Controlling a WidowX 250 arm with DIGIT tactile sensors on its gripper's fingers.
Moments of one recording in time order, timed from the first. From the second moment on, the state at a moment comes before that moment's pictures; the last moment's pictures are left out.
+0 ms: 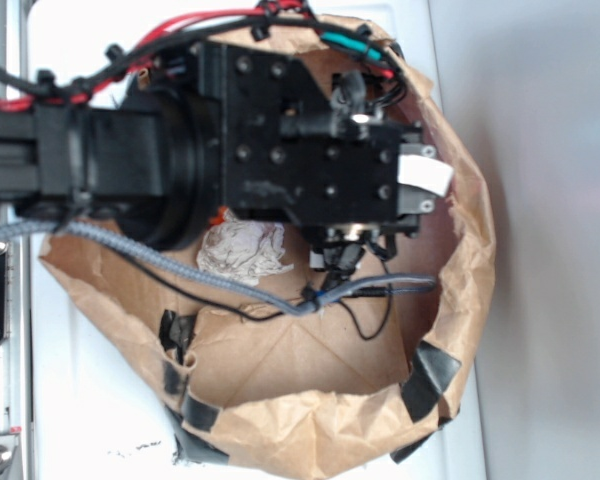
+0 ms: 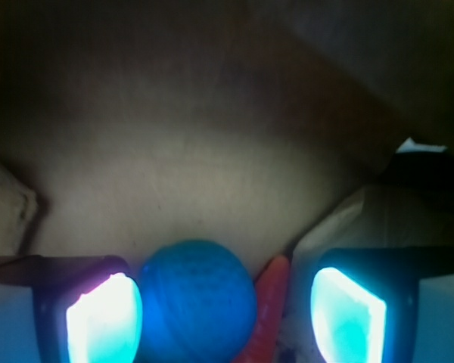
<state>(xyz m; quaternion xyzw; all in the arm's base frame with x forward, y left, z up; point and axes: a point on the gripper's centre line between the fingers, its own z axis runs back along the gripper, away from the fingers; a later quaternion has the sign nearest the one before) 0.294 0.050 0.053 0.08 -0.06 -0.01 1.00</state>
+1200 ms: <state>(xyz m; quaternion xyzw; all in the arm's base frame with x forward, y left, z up) 0.290 0.041 0.045 0.09 -0.06 0.00 0.99</state>
